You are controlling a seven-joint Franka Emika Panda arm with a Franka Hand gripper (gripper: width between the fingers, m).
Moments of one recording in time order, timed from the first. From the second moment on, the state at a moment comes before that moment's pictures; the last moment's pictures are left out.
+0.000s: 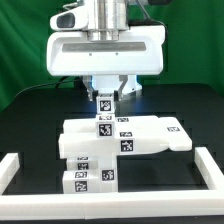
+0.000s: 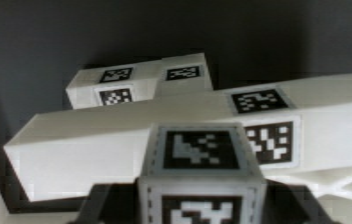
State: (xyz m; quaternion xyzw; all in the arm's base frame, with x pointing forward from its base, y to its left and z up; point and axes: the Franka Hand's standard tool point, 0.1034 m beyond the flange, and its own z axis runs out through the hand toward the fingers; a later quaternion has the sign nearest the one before) arm 0.522 -0.026 0.133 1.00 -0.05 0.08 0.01
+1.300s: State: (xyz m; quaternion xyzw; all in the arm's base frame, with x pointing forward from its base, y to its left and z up) arm 0.526 -0.031 0.127 0.99 -0.05 0.09 0.03
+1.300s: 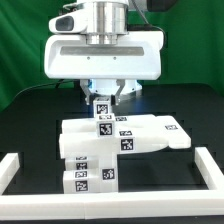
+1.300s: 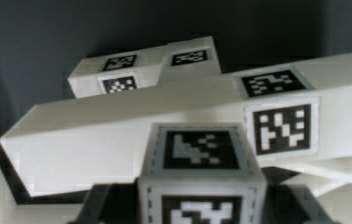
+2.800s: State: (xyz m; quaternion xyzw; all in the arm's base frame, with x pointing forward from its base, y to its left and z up) arm 0.525 -0.038 0.123 0.99 -0.09 0.05 -0.01
